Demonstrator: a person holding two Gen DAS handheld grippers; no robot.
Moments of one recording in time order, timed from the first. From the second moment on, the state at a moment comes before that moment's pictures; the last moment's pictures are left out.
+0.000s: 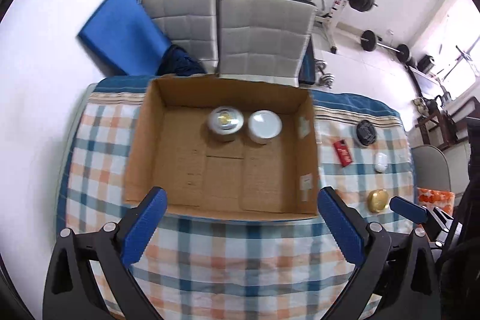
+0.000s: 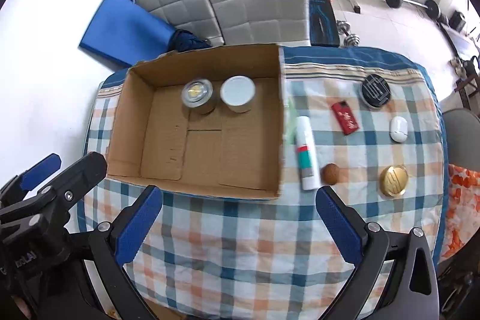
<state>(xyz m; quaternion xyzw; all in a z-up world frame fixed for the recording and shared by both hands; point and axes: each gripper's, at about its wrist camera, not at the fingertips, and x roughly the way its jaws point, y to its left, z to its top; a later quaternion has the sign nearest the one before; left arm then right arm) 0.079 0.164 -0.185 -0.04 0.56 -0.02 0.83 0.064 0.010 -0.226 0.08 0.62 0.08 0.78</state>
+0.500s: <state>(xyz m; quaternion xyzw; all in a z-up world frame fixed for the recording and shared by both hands) 0.174 -0.032 -0.269 0.02 0.61 -0.08 0.79 0.110 -0.243 -0.301 0.15 0.67 -0.07 0.73</state>
